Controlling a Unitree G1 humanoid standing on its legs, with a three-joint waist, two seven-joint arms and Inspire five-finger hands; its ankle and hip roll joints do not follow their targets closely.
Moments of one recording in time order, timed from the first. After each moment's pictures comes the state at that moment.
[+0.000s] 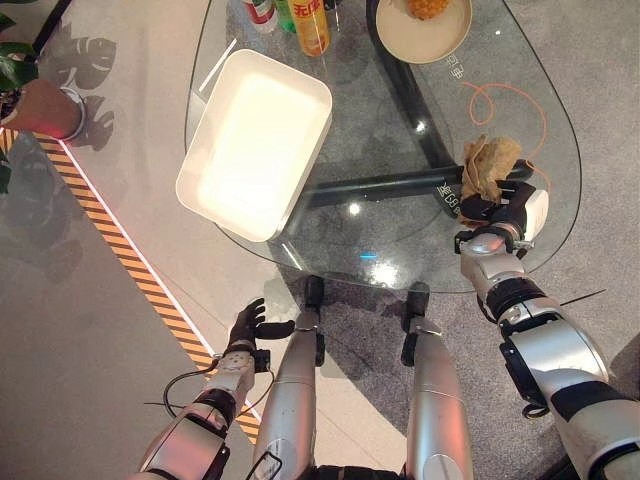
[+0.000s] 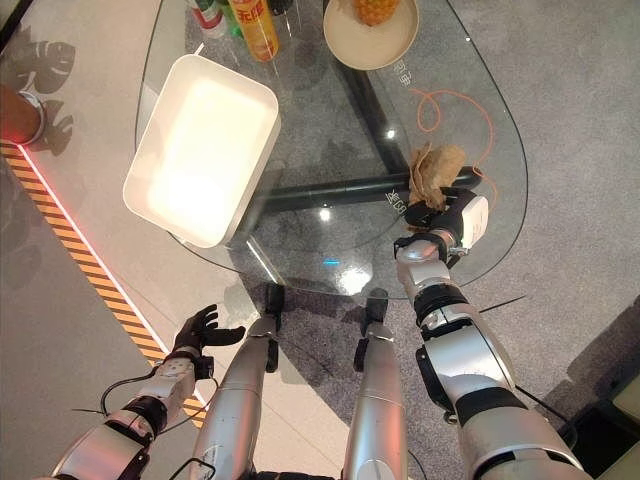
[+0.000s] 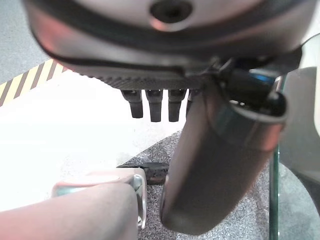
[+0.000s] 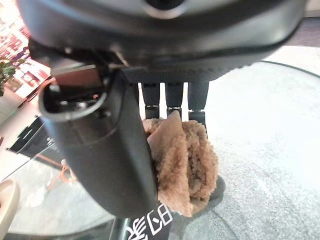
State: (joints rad) left arm -0.47 0.25 -0.38 1.16 -0.52 -0.14 0.21; right arm -1.03 -0.39 0.34 1.13 0.35 0.10 -0.74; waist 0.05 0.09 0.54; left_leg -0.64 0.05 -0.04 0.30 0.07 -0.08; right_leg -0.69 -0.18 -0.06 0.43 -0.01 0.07
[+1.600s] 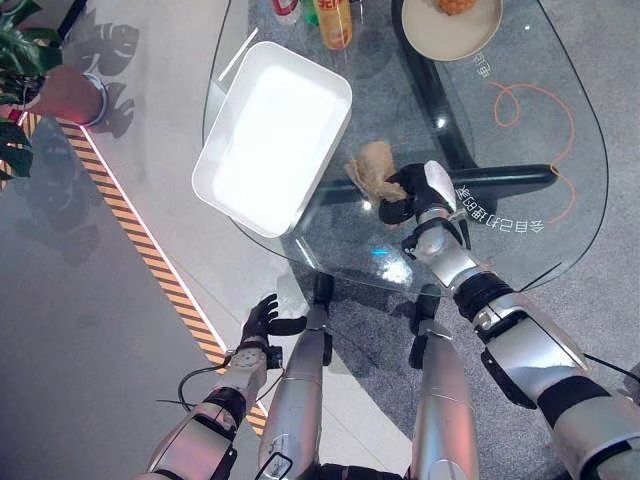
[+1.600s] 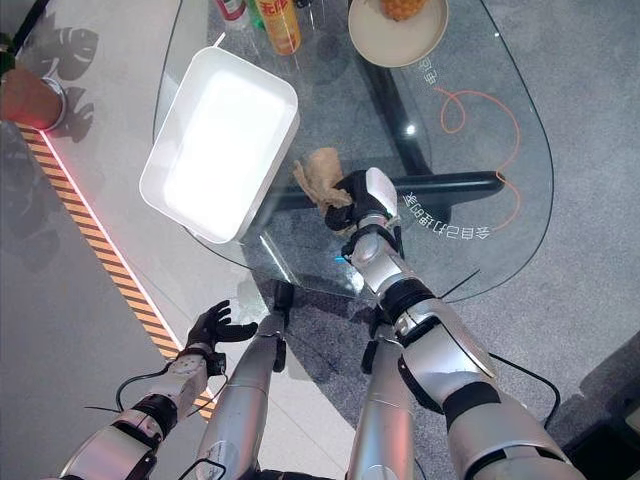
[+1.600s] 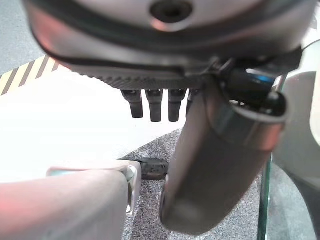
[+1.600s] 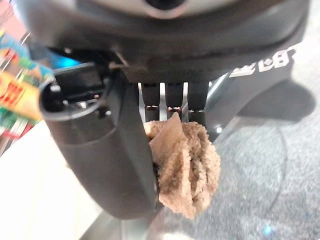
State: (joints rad) left arm -0.47 0.21 -0.39 1.08 -0.52 -0.11 0.23; right arm -1.05 -0.31 0.62 0.96 0.04 0.15 -0.34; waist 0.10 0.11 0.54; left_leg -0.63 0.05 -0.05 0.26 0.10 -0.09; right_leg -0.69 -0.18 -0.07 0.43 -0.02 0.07
